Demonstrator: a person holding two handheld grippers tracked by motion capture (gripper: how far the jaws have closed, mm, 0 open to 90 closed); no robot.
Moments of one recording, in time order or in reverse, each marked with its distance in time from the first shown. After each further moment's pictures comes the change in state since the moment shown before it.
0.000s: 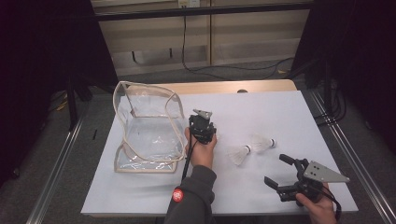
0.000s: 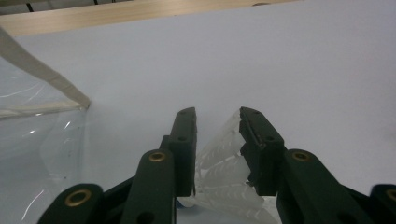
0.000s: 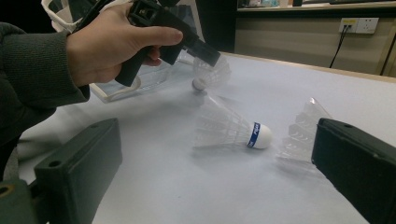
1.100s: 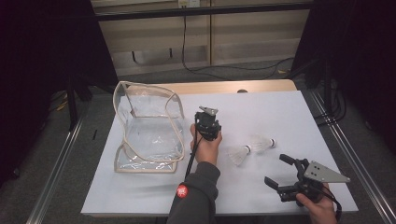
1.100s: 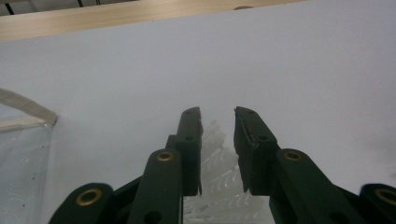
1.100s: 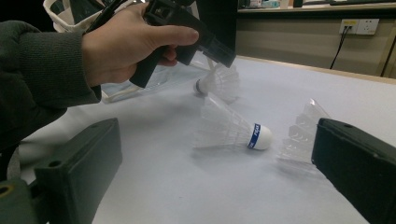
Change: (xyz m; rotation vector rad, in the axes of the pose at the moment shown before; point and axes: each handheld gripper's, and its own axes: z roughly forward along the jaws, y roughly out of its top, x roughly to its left) left arm -0.012 0.008 0.012 0.008 -0.048 0.013; right arm 0.000 0.000 -0.001 -0.002 0.004 0.001
